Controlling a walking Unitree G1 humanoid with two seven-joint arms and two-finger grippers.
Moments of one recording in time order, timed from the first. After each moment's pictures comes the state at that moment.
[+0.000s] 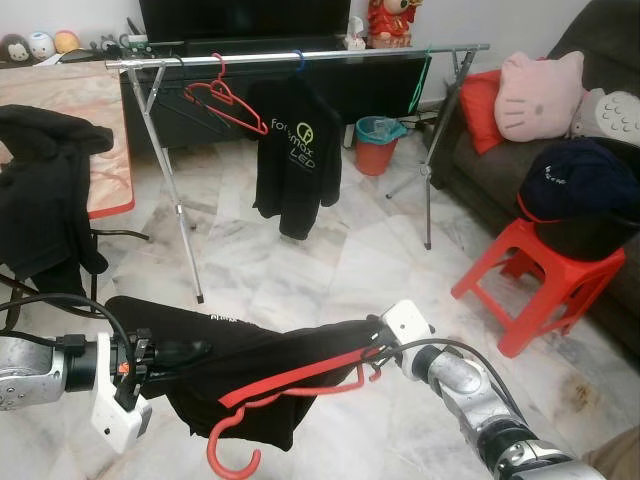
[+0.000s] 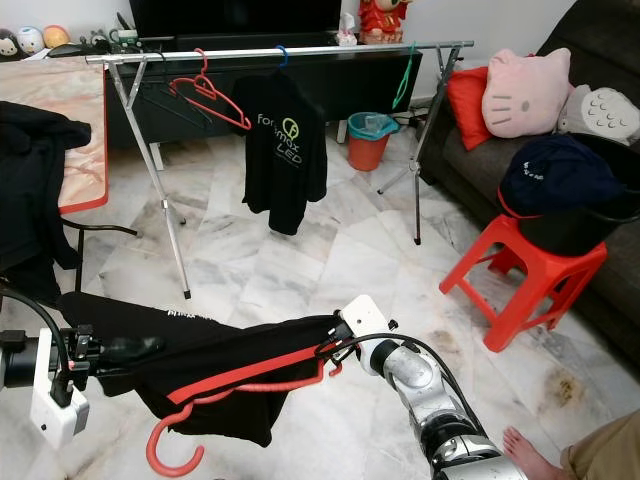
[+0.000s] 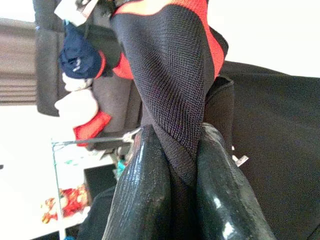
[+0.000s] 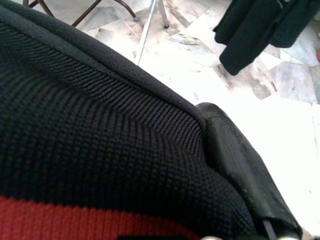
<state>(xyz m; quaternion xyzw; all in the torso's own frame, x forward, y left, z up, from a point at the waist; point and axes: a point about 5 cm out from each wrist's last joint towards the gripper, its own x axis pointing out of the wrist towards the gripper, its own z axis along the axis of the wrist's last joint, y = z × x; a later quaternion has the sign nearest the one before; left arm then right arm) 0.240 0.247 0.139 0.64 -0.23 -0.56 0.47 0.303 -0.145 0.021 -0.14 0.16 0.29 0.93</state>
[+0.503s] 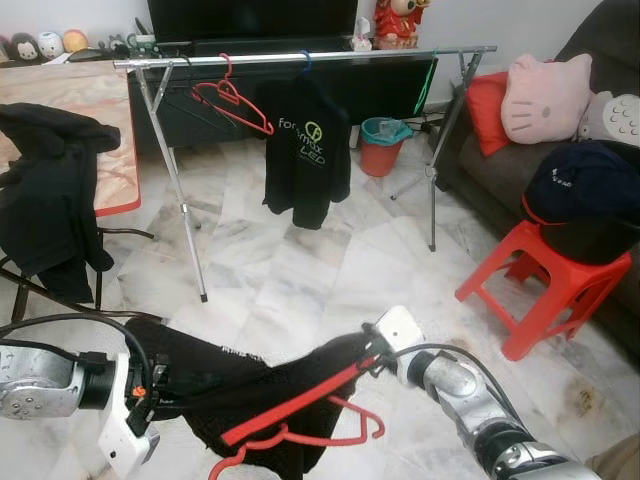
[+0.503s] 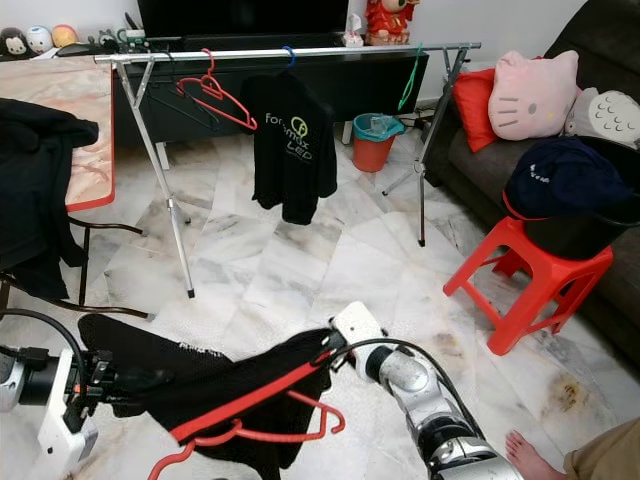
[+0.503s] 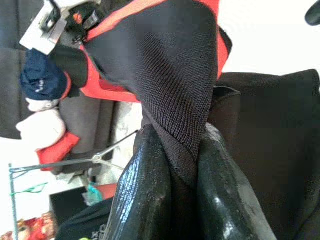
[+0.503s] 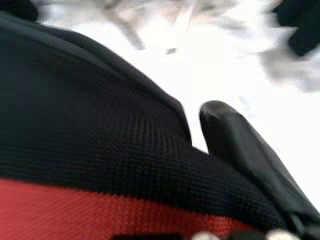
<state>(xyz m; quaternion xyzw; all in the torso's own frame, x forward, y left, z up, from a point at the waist) 0.231 0.237 0.116 0.61 -0.21 -0.62 0.45 0.282 -0.132 0.002 -0.13 0.21 0.40 0.88</state>
